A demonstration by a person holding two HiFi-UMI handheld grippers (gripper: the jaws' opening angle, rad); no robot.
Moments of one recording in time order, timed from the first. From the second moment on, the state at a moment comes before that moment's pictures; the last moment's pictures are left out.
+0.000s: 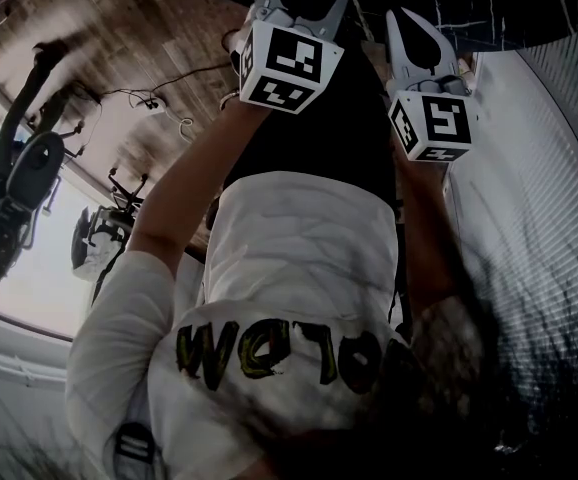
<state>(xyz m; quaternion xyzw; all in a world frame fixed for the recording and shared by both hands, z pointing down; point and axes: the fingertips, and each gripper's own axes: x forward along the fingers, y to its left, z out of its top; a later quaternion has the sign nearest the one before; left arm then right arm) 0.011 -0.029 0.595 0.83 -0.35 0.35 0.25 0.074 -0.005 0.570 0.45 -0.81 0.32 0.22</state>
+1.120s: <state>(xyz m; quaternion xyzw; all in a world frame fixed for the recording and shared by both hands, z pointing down) 0.014 -0.036 0.527 0.85 -0.36 0.30 0.22 0.073 -0.010 0.509 0.44 -0.83 0.27 0.21</state>
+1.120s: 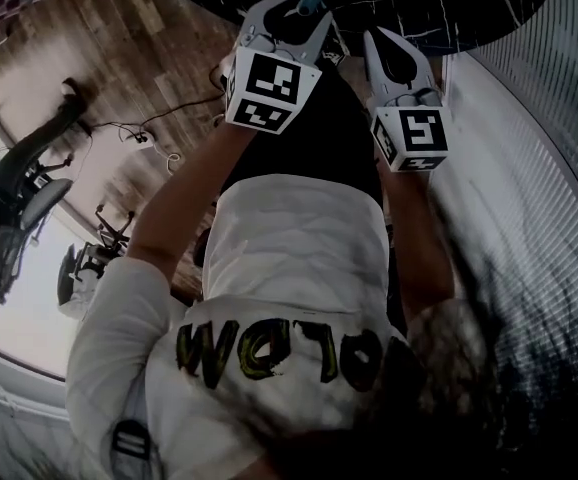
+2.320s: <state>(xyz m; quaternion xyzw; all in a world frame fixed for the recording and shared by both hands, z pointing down) 0.011 0.000 0.276 0.91 -0.37 0.13 0.16 0.036 -0.002 0.287 0.42 -0.89 0.15 0.11</state>
